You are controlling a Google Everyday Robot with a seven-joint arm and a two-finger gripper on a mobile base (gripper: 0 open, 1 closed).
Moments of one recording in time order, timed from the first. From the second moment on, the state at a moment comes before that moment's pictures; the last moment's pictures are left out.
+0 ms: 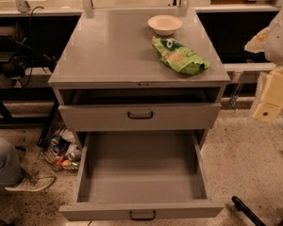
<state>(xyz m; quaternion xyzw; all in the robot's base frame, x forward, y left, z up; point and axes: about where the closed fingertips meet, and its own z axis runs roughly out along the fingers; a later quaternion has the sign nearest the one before) 0.438 -0.216 0.979 -0.60 0.78 -0.04 0.16</state>
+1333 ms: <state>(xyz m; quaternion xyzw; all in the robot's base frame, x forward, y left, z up) 0.542 -0.192 0.971 -0.51 0.80 0.03 0.31</state>
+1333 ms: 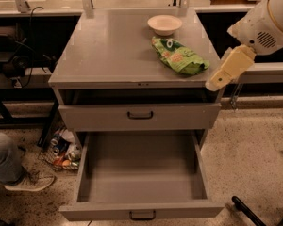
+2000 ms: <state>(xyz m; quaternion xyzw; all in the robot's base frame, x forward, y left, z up) 0.541 -0.187 0.966 -0.50 0.80 0.04 0.32</state>
